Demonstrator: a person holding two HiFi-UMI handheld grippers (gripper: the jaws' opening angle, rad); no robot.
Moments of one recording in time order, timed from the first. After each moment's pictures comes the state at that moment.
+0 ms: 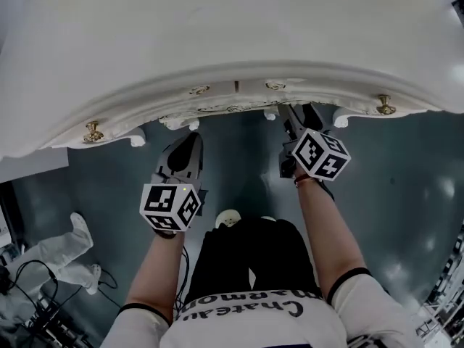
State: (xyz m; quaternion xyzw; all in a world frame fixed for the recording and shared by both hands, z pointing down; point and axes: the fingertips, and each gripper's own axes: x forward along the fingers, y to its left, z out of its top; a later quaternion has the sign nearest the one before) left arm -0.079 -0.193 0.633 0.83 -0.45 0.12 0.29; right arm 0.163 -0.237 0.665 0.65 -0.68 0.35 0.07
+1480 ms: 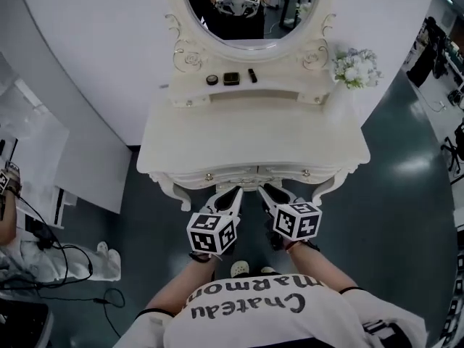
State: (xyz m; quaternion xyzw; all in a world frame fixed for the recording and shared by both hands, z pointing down) left arm -0.105 -0.126 0.193 0.86 -0.42 0.05 0.29; right arm -0.037 -0.129 0.213 0.49 -0.80 0.33 0.10
